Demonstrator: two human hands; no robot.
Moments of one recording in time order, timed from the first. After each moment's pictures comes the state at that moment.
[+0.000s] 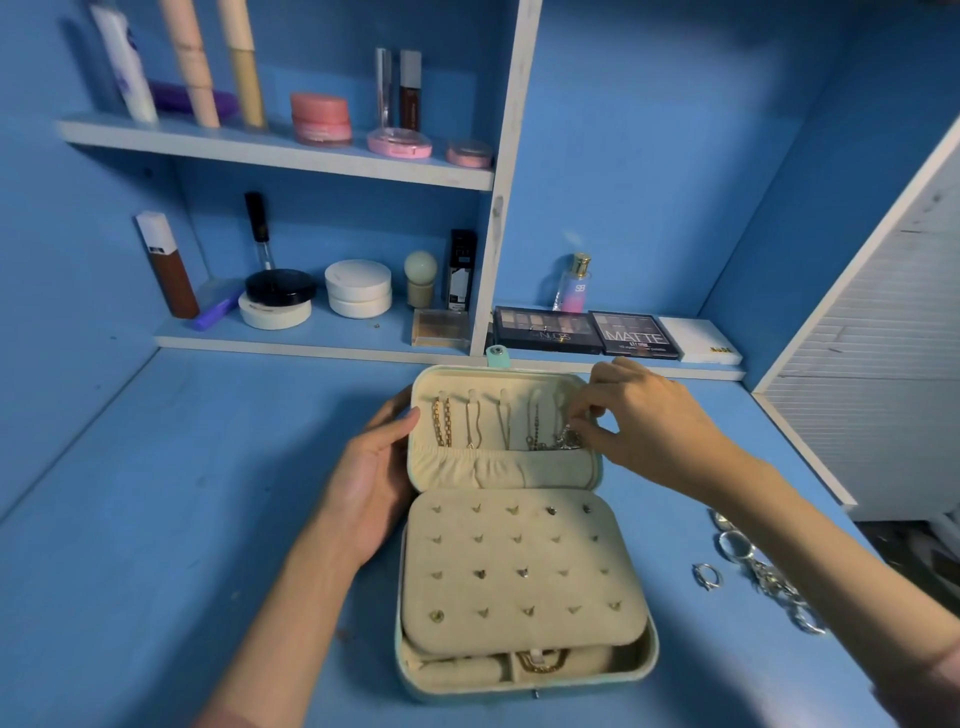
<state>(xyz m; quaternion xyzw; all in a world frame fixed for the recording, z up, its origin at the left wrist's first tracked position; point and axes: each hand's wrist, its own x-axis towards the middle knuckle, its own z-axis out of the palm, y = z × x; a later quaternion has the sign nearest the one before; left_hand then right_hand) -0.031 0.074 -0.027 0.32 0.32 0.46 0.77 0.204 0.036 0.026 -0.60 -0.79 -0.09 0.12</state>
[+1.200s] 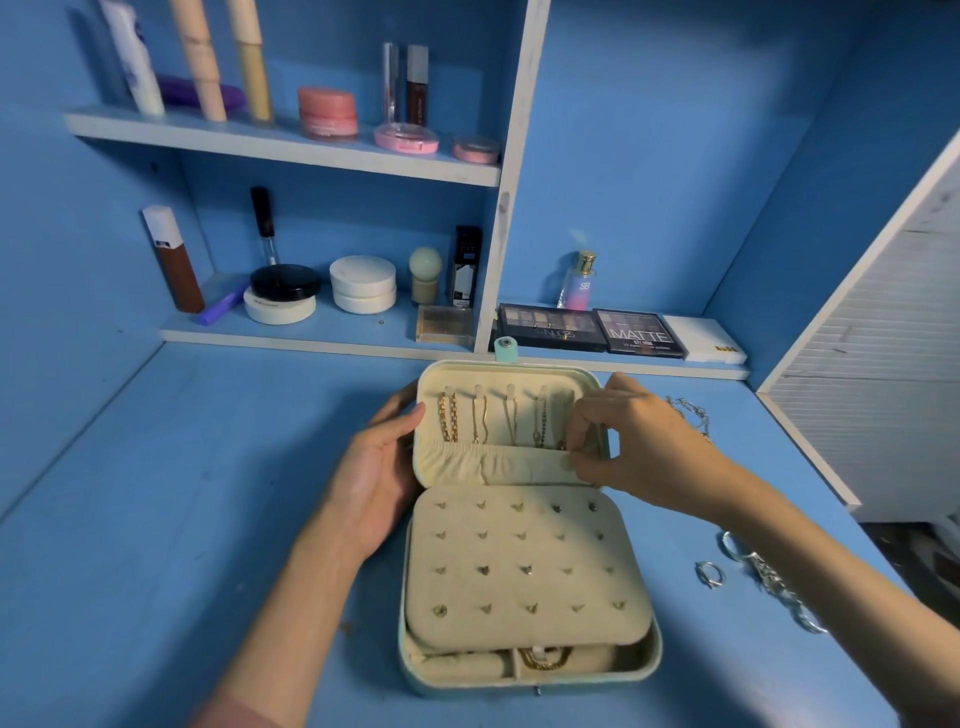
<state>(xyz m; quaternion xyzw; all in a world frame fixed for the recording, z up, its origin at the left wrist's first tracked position) -0.032 0.075 -0.028 0.32 0.30 0.45 0.77 0.191 0.018 0.028 -0.60 -0.78 0.08 0.18</state>
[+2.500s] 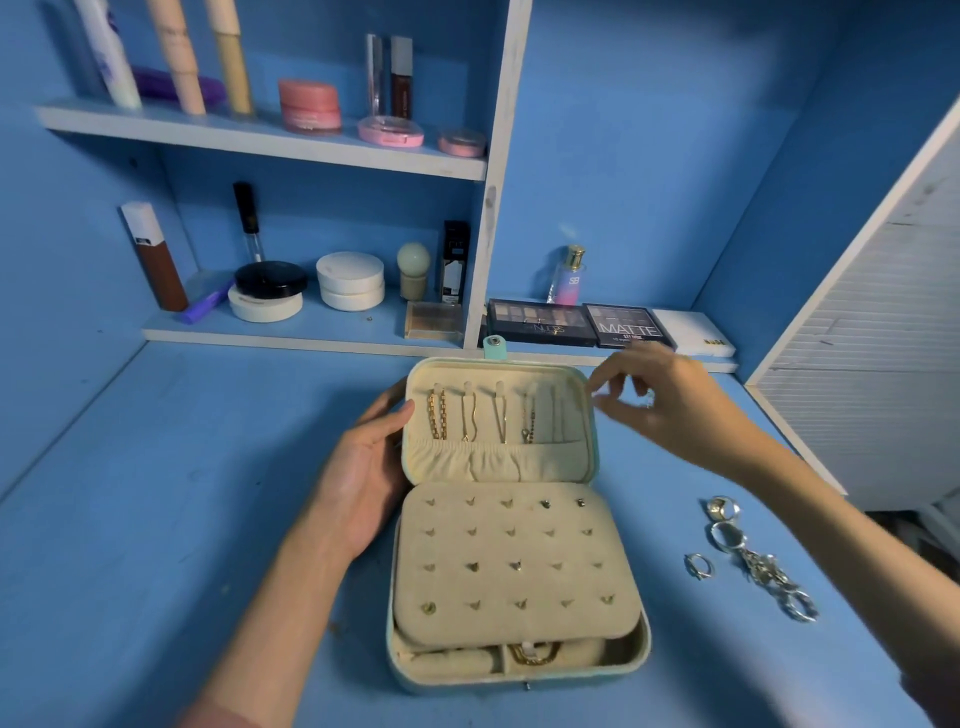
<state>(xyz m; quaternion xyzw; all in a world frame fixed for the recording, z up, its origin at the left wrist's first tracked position) -0.031 0.074 -0.026 0.33 0.31 0.45 0.77 0.229 0.032 0.032 -0.60 -0.76 0.02 0.26</state>
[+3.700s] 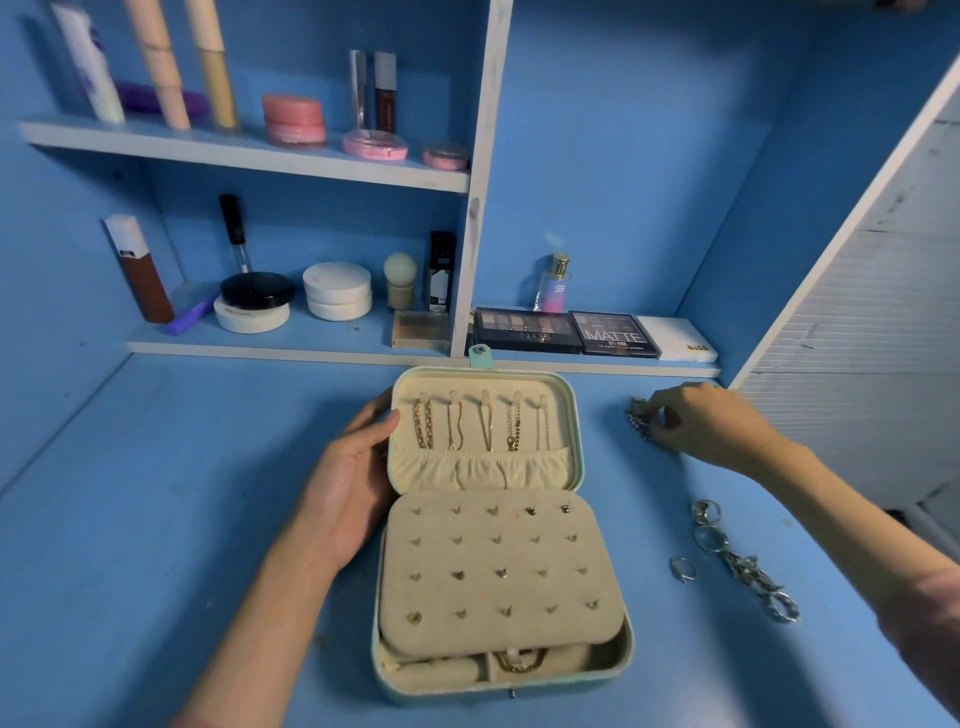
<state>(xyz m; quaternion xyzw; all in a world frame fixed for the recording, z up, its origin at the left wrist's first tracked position) -0.030 0.072 -0.024 0.33 0.32 0.46 0.76 0.307 0.043 0.001 -0.75 -0.66 -0.05 0.00</state>
